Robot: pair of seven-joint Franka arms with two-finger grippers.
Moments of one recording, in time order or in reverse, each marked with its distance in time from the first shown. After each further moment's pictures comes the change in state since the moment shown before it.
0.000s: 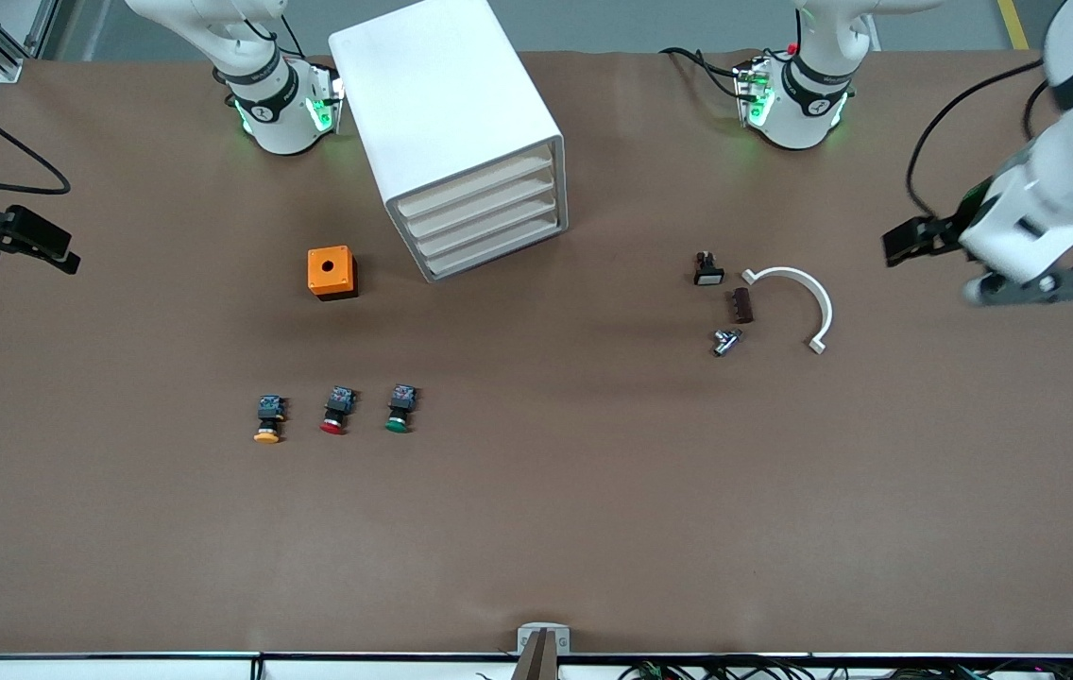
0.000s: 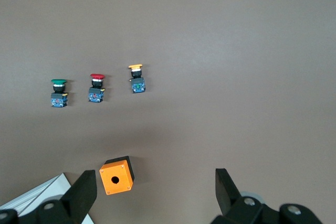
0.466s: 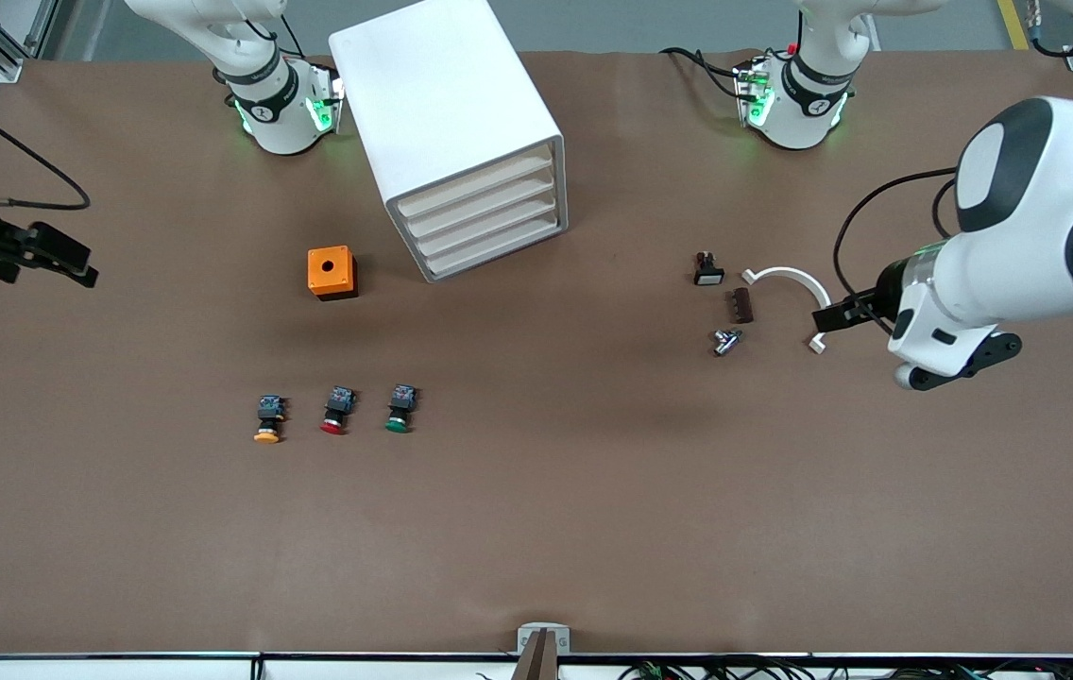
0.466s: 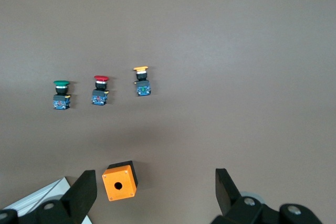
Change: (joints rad) left arm -0.043 0.179 -0.005 0.088 -0.087 0.004 -0.391; right arm 0.014 0.029 0.001 -0.041 0.025 0.064 0.001
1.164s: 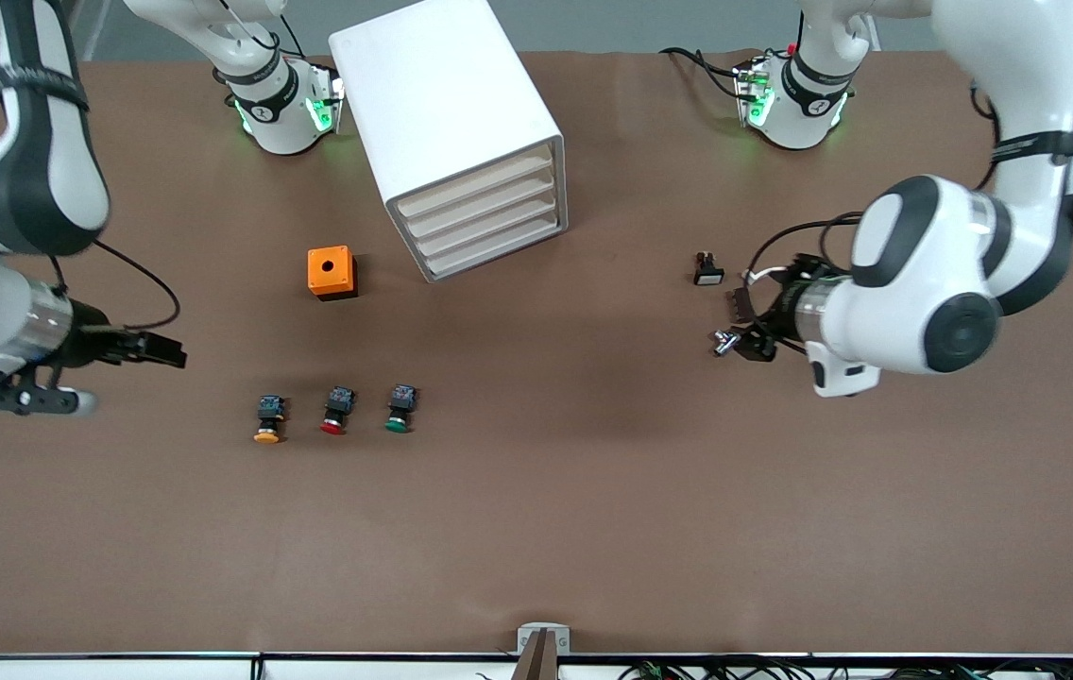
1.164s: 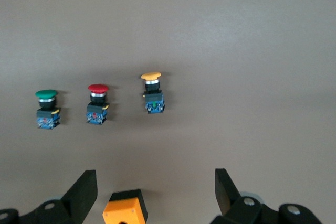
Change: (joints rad) left arm -0.112 0.140 -0.004 0.013 -0.182 -0.029 -0.779; right arm 0.030 0.278 0.001 -0.011 0.043 0.188 0.001
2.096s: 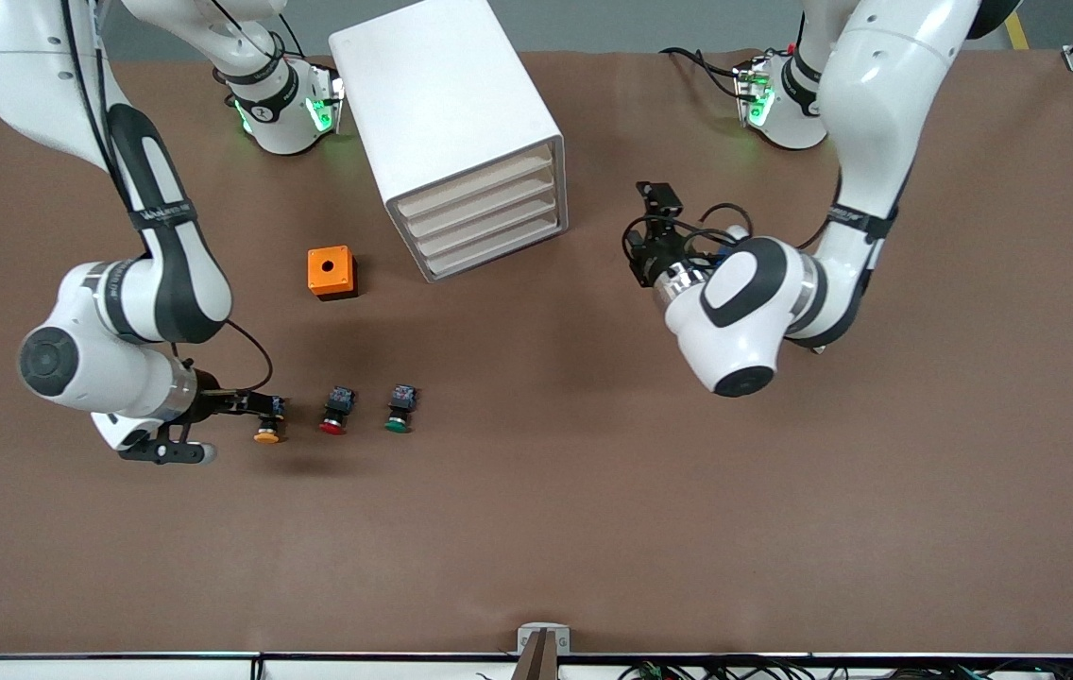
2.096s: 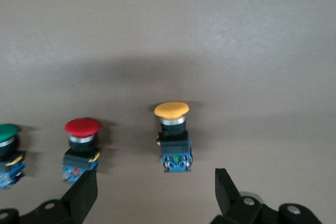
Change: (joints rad) left arm -0.170 0.238 -0.003 0.007 -0.474 -0.283 -0.717; right arm 0.065 0.227 0.002 -0.122 0.047 0.371 0.003
